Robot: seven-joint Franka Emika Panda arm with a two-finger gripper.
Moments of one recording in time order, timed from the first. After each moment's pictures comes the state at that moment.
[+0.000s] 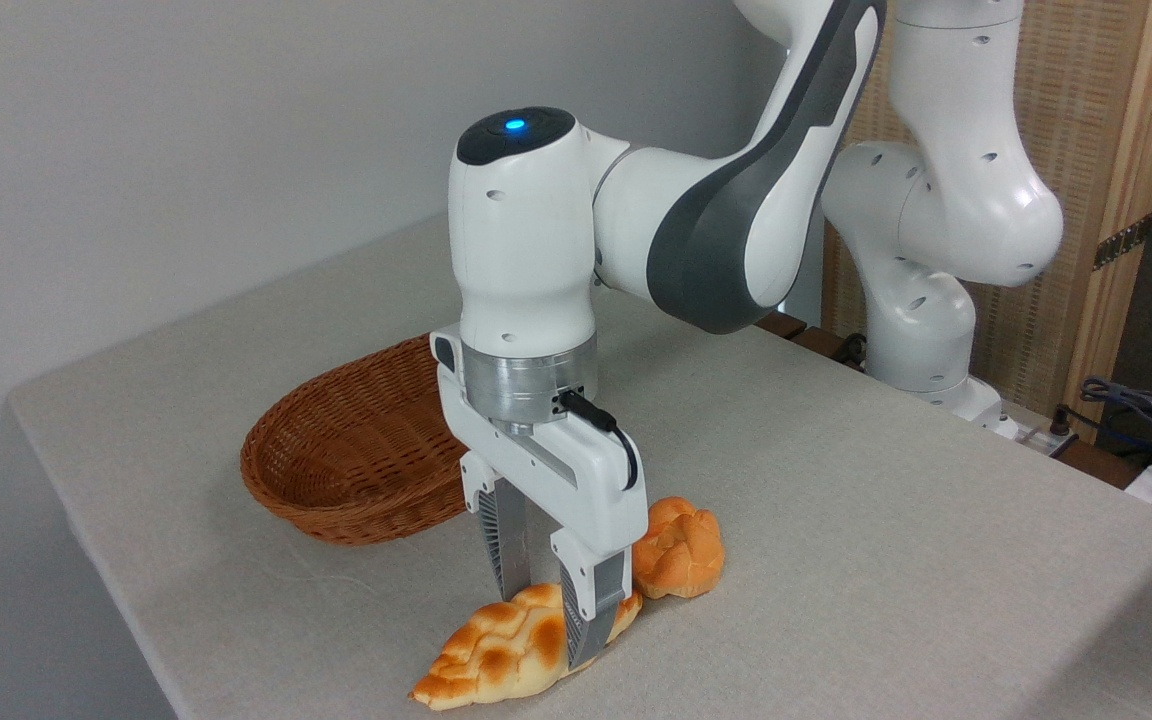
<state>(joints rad) -0.05 -0.01 0.15 -2.17 0.01 2.30 0.91</state>
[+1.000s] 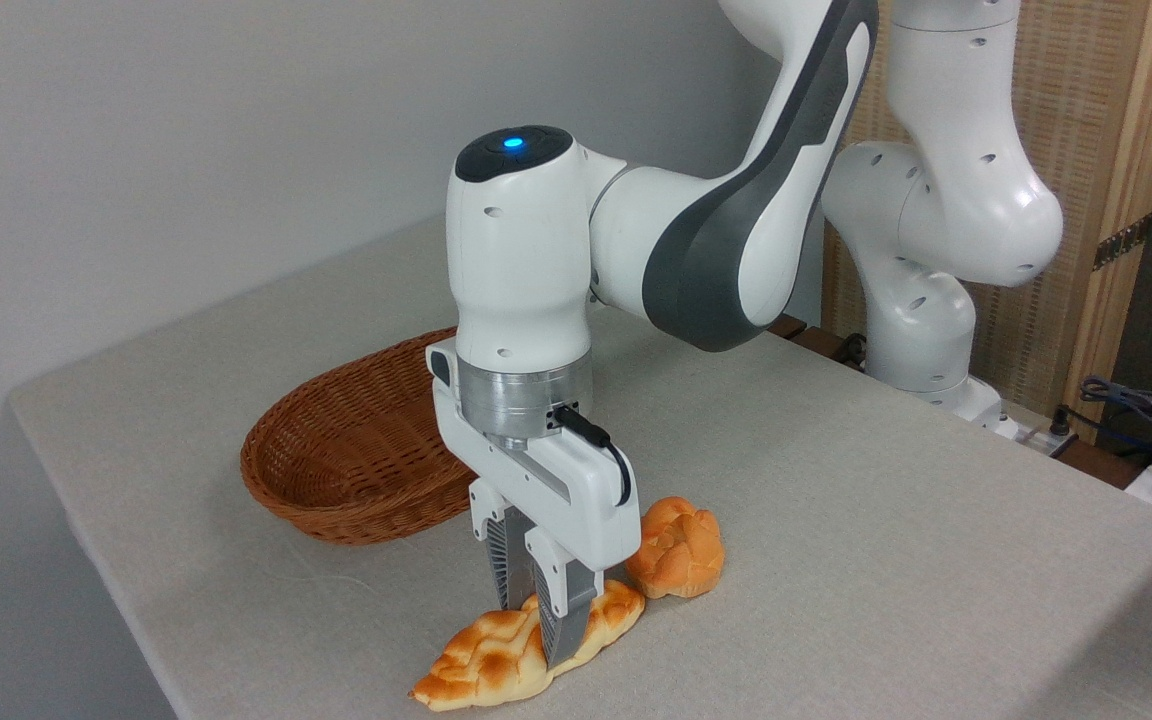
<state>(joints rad) -0.05 0.02 0.15 -2.17 0.00 2.34 0.91</state>
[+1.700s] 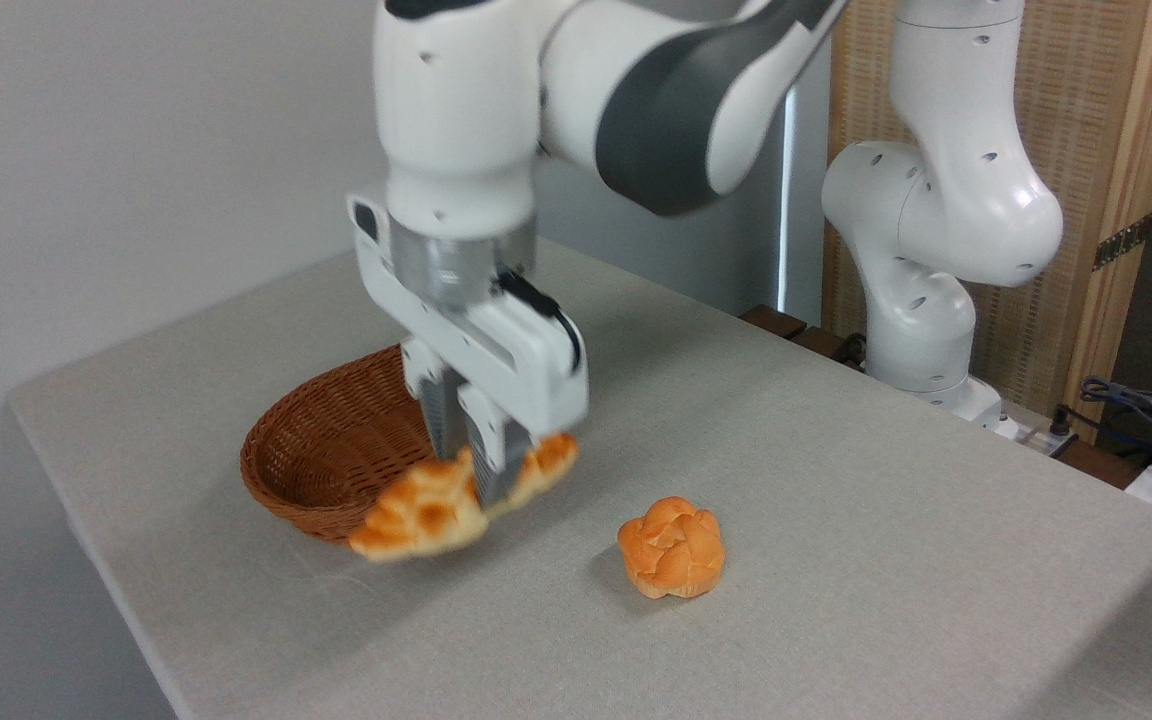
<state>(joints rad) -0.05 -0.02 0.11 -1.89 -0.23 1.91 0.86</state>
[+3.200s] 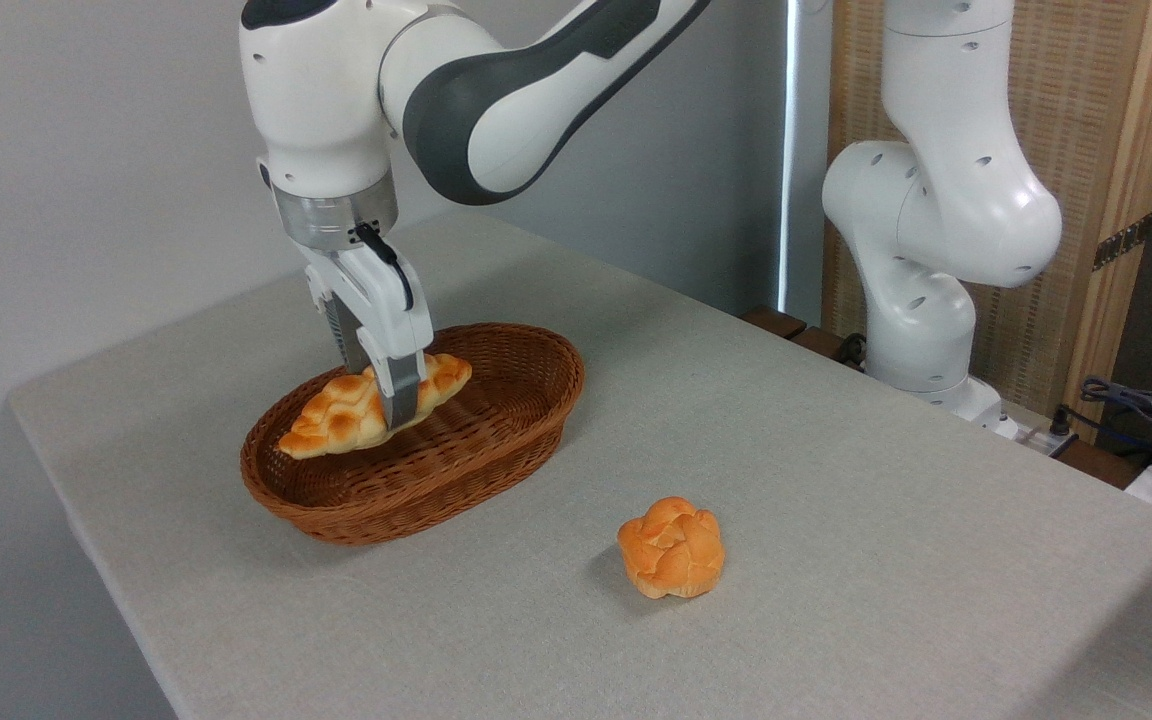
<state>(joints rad) -0.08 0.06 -0.19 -1.88 -0.25 1.97 0.67</state>
